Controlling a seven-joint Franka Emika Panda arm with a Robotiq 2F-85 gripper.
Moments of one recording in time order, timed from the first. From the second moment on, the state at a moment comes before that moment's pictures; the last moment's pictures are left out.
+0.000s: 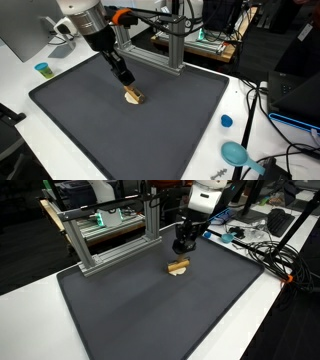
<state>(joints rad) 0.04 0.57 -0.02 -1.52 0.01 1.95 0.28</state>
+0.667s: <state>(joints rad) 0.04 0.61 -0.02 -1.47 0.01 1.95 0.34</state>
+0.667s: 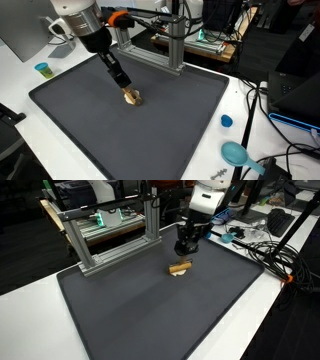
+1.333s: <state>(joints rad) 0.03 0.63 -0.03 -1.44 0.03 1.95 0.37</state>
